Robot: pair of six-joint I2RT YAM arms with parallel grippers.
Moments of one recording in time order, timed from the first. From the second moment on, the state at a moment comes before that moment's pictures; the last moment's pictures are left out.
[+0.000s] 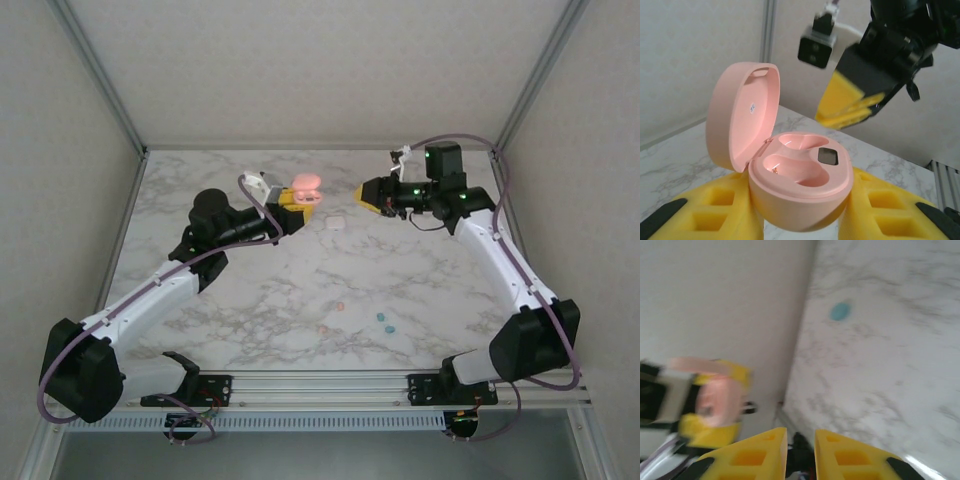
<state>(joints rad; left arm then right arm) -0.52 1.22 0.85 0.36 0.63 -0.16 0.30 1.43 1.33 -0.58 -0.86 0.65</state>
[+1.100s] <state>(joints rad) -0.42 0.84 0.69 0.18 0.18 -0.14 0.97 1.82 1.25 -0.90 -0.18 0.33</state>
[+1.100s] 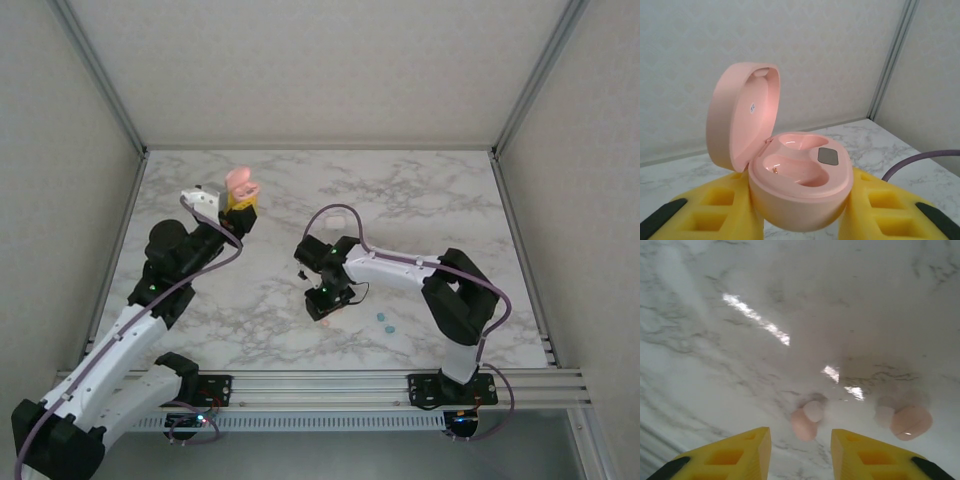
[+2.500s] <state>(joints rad) -0.42 0.88 0.68 0.15 0.18 -0.14 0.83 1.80 1.14 -0.76 -0.26 0.72</state>
